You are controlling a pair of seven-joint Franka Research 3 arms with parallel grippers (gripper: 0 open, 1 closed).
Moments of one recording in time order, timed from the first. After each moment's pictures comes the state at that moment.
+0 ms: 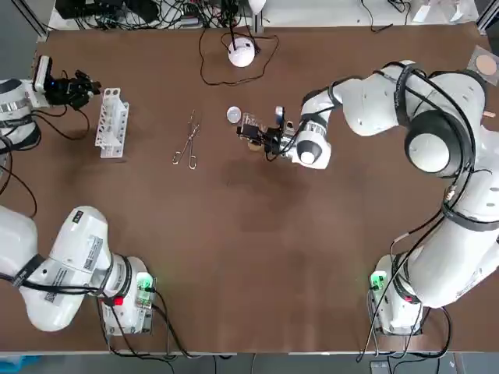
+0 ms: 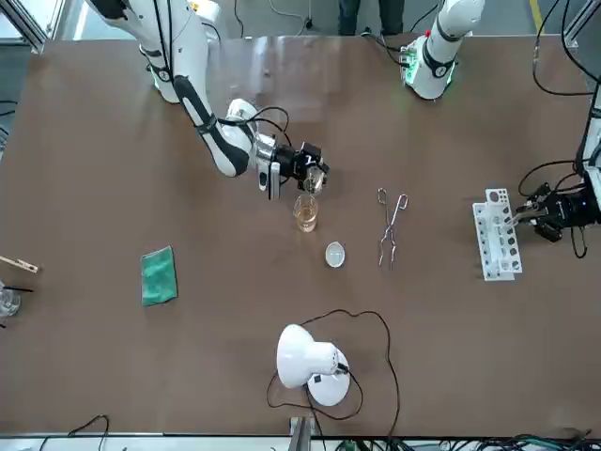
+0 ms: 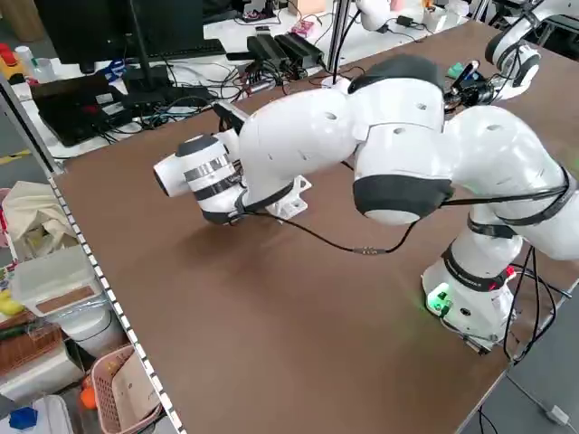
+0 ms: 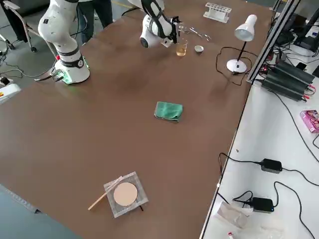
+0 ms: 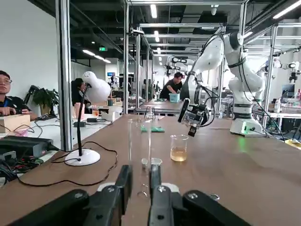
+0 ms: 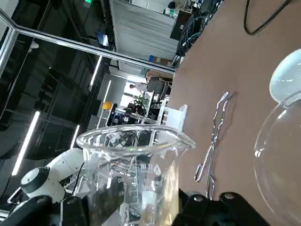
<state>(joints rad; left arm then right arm) 1.26 0.92 -0.74 -1.64 -0.71 1.46 2.25 0.44 0.56 0.39 -2.13 2.55 2.13 -1.78</state>
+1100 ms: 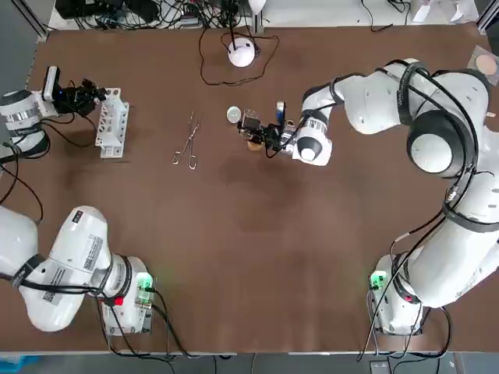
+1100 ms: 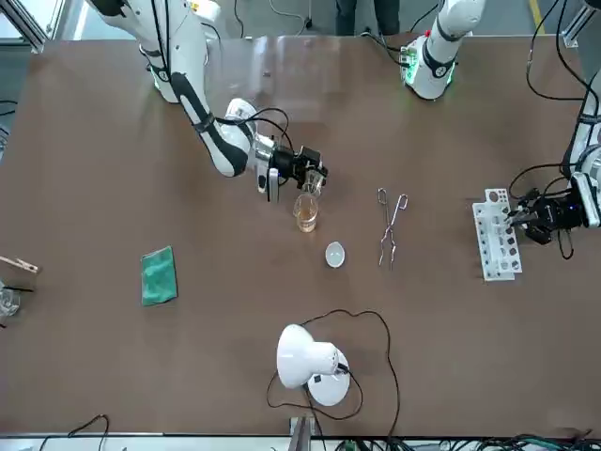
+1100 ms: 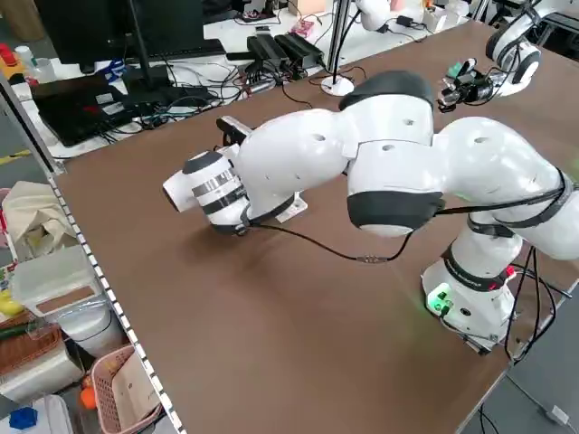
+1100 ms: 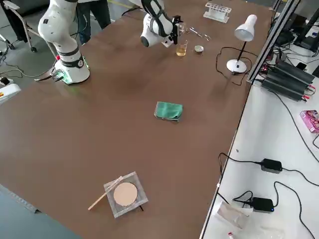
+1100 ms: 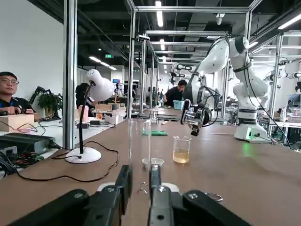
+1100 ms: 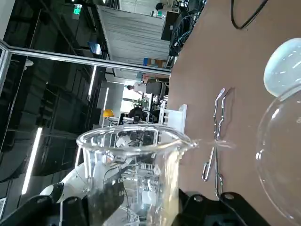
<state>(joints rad) 1.26 0.99 -0.73 -1.66 -0.71 1.49 2.26 0.43 0.54 0.39 -2.12 2.55 2.15 -1.64</state>
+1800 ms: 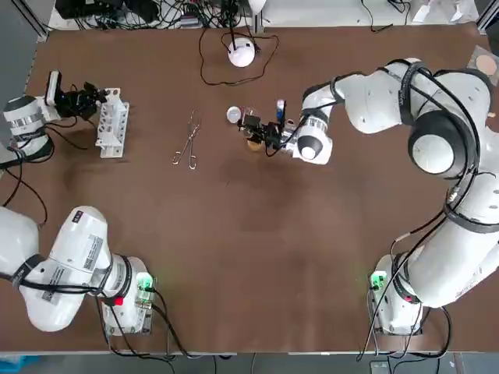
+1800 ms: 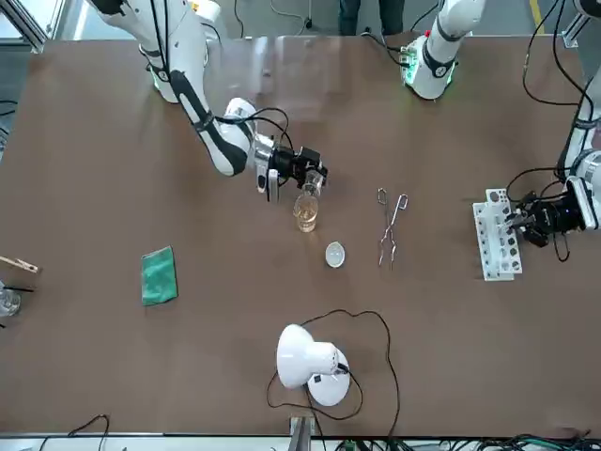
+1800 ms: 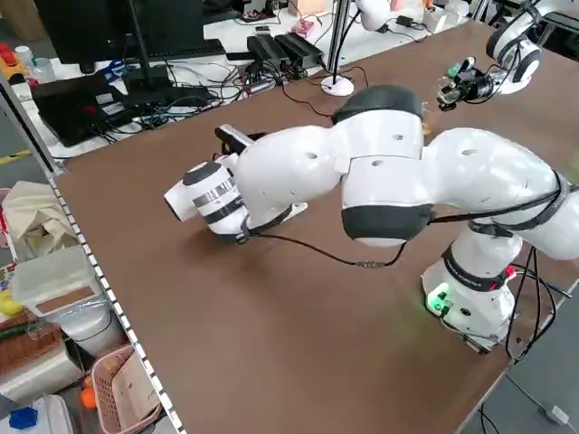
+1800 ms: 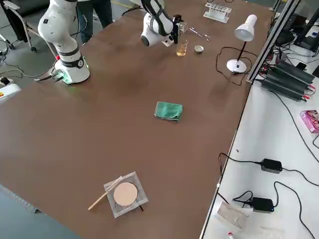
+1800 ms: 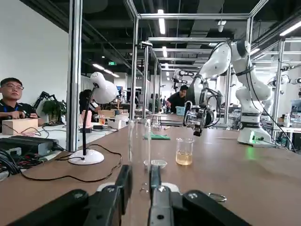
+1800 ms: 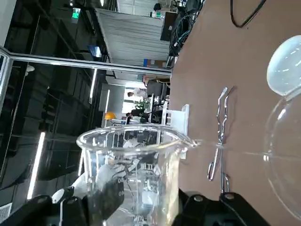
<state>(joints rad) 1.27 1.05 -0.73 -1.62 -0.71 1.49 2.27 0.43 0.53 0.39 -2.12 2.55 2.15 -1.59</state>
